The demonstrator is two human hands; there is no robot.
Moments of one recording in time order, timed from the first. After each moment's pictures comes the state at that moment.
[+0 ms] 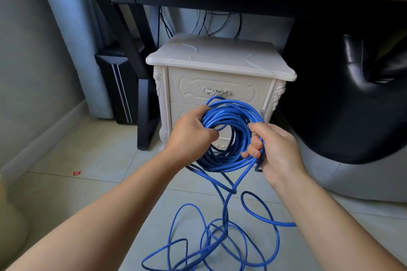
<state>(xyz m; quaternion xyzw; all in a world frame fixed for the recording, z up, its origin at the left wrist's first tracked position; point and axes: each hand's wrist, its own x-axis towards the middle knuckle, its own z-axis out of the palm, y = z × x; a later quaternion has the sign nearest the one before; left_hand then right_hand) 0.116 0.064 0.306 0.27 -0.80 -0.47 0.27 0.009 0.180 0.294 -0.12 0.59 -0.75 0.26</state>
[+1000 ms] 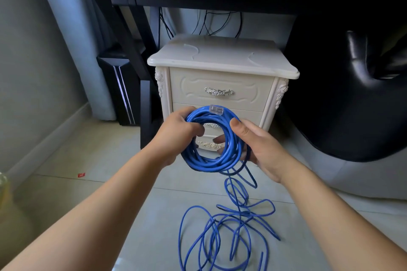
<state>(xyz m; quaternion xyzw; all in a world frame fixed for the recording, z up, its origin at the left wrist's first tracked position) 0.127 0.027 0.298 0.32 -0.73 -0.57 0.23 0.003 0.174 0.292 -0.37 0.64 -0.56 0.37</state>
